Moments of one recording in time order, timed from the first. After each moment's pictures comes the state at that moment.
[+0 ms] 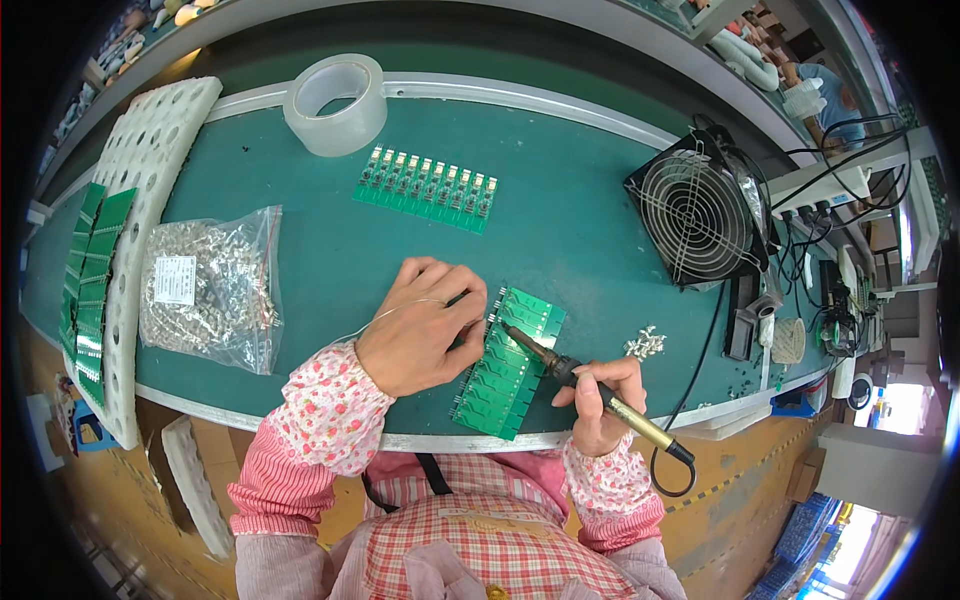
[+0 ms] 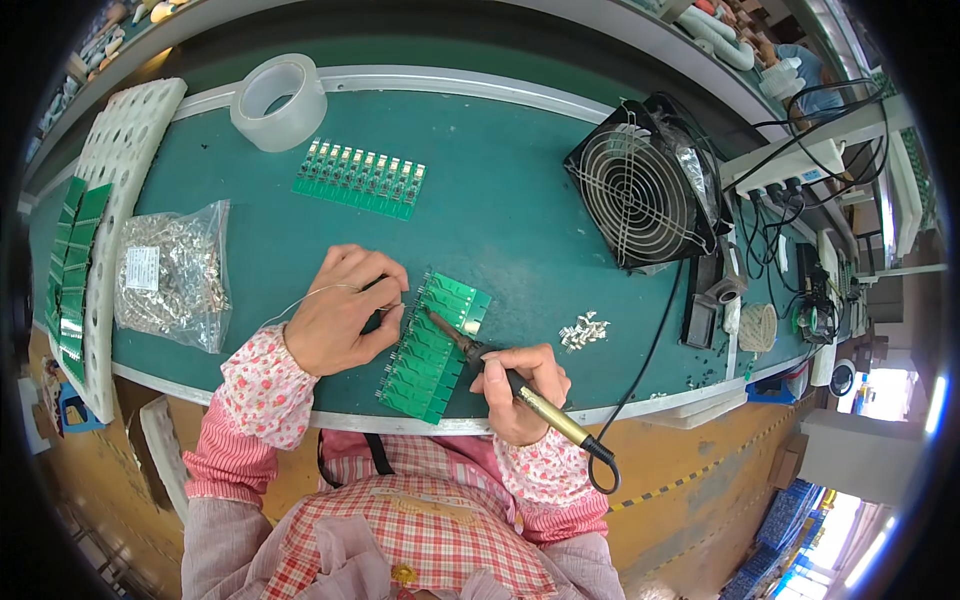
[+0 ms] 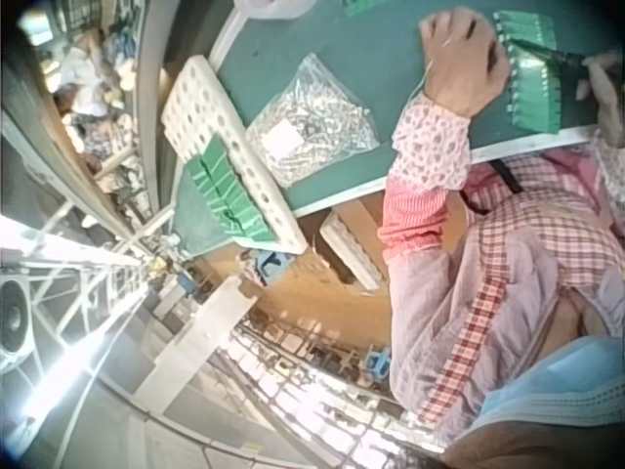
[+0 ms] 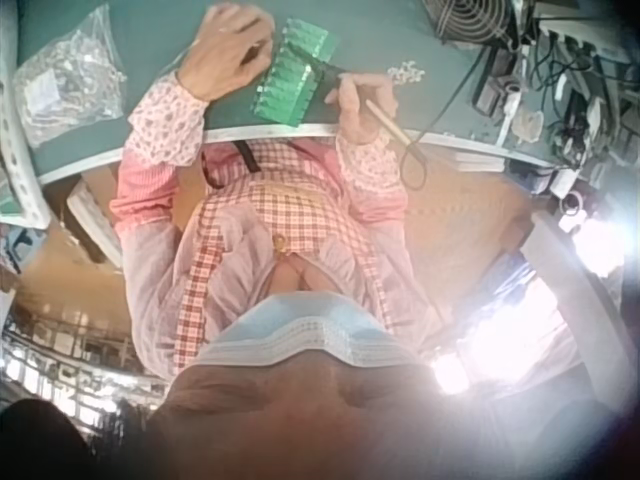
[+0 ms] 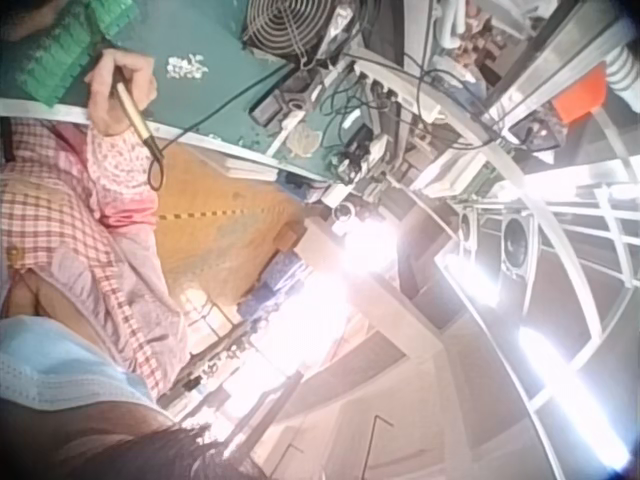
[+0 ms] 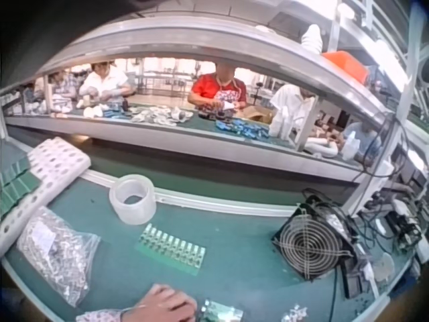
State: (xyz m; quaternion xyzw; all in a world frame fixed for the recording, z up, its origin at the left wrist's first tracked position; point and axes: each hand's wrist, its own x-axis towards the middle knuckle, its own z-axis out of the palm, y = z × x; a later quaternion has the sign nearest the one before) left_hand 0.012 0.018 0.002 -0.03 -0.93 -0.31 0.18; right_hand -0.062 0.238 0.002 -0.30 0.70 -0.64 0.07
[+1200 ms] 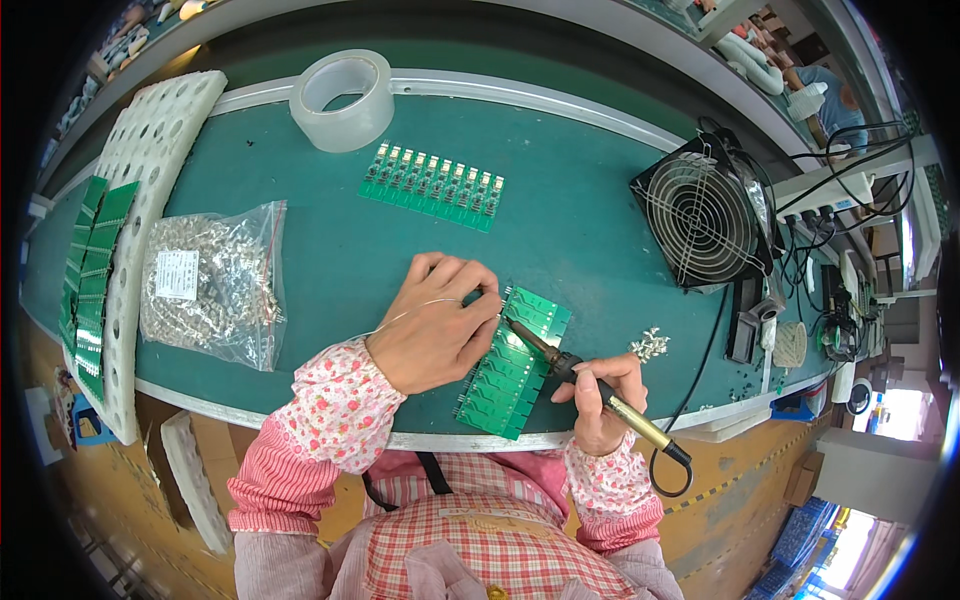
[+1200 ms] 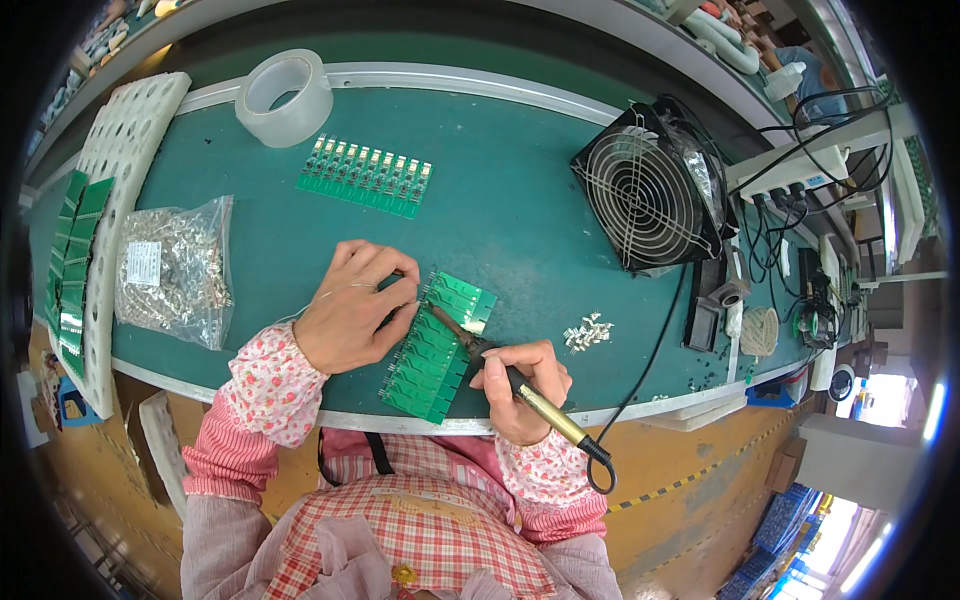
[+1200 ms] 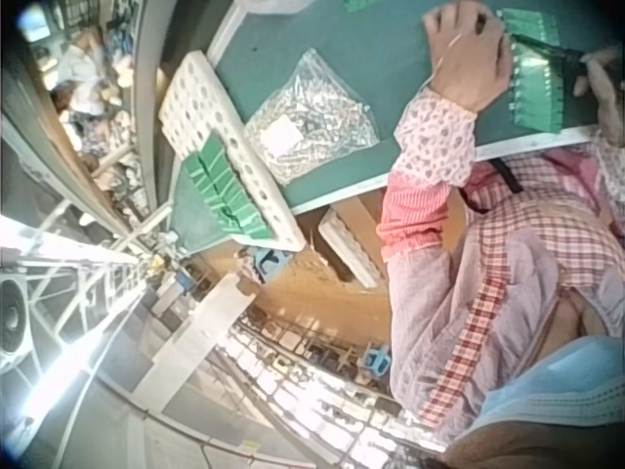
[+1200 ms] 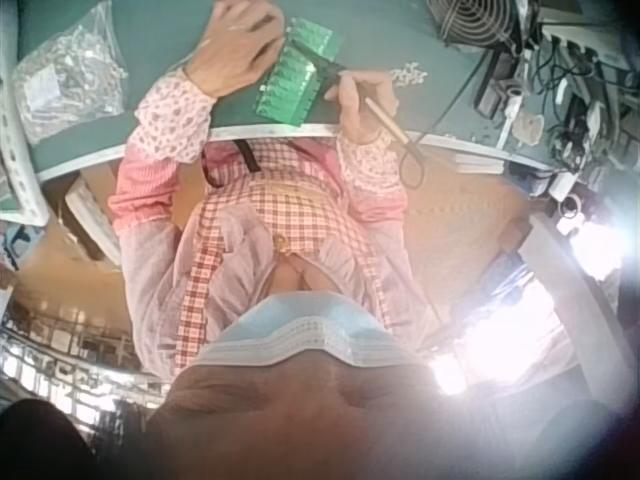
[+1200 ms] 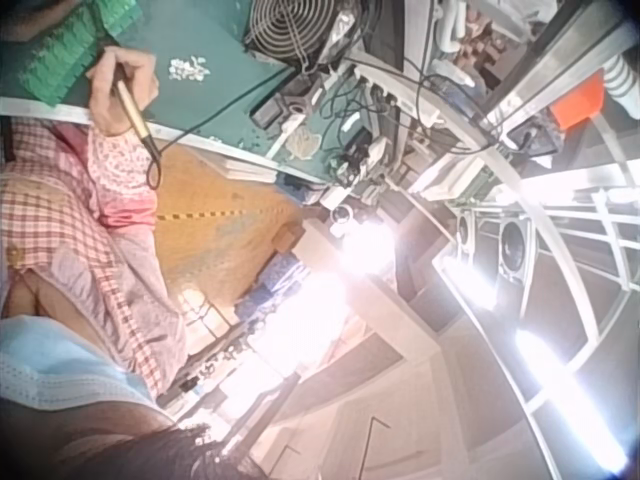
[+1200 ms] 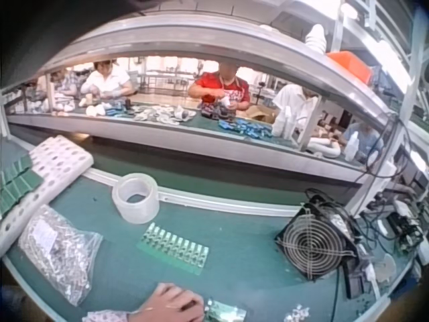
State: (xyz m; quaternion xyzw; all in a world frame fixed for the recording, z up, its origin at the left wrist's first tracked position) left_hand 0.009 0.022 -0.001 -0.04 -0.94 -0.28 0.18; right_hand -0.063 0.236 0.001 -0.30 0.72 -0.62 0.08
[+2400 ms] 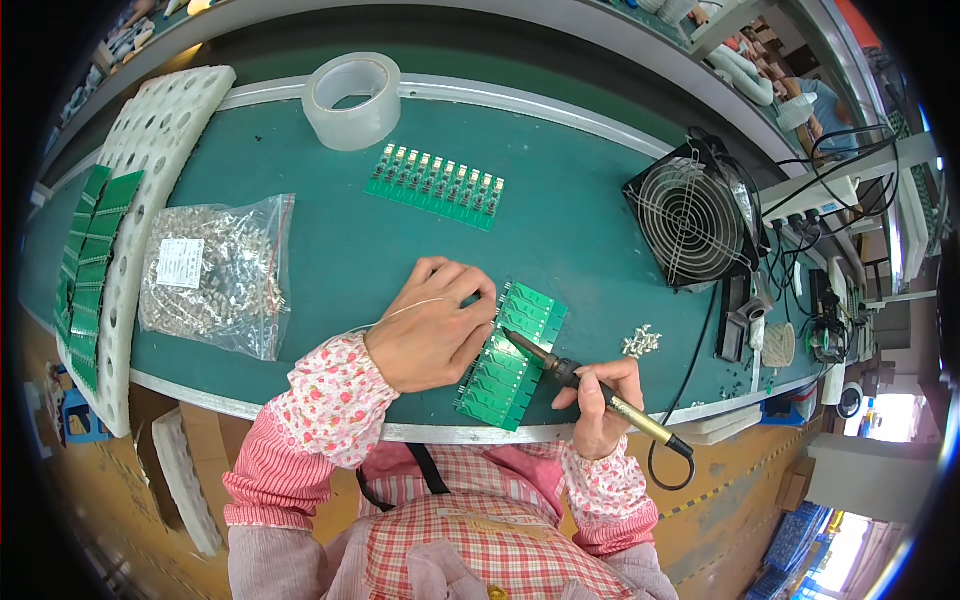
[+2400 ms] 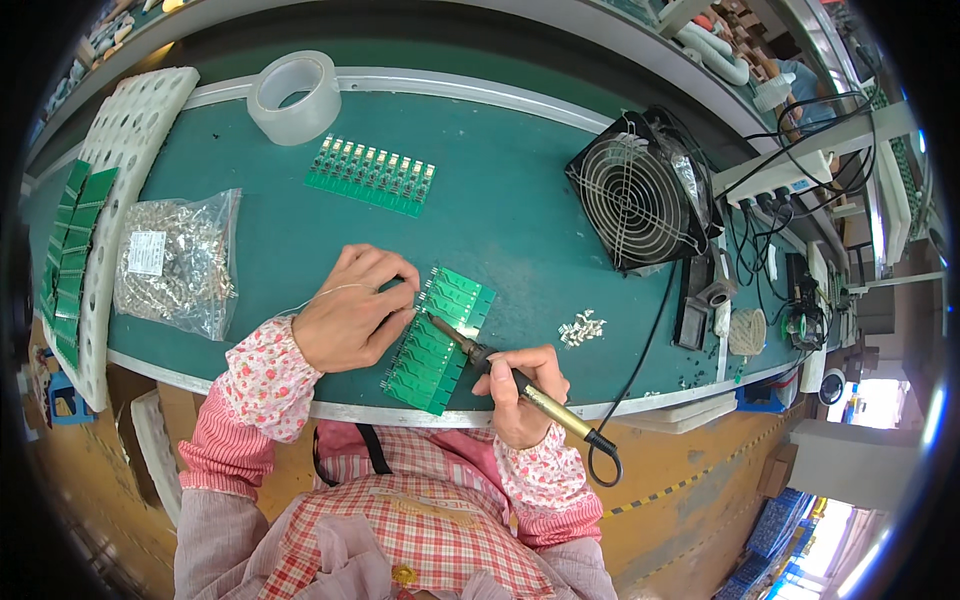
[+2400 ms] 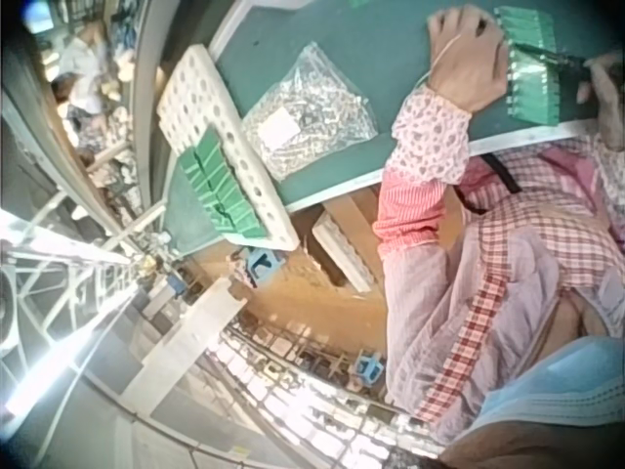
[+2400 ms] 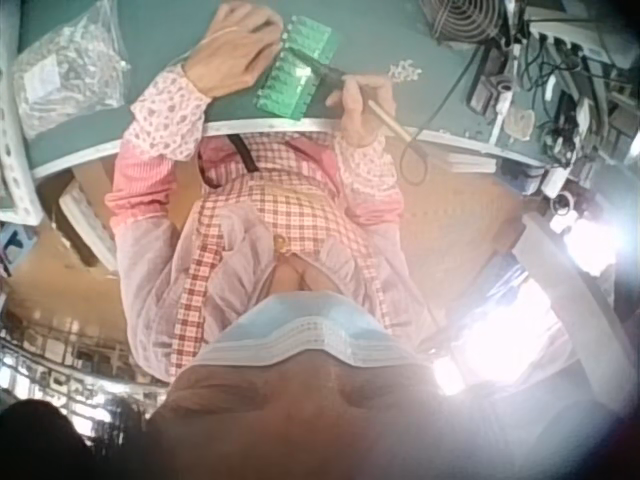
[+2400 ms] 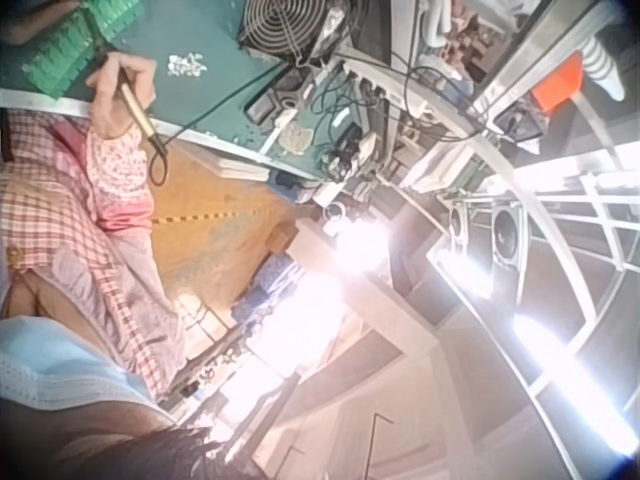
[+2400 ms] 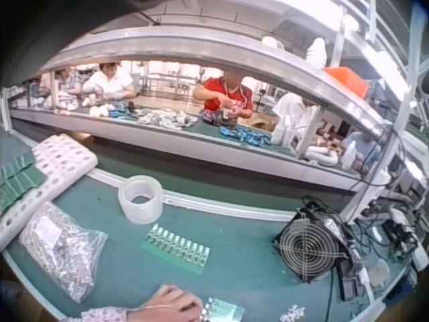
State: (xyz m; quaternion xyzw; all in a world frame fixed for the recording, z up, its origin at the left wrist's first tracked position) left_hand 0.020 0.020 0.002 -0.07 -0.93 -0.31 0.17; right_hand -0.048 0.245 0.005 -0.23 0.71 -0.66 0.11
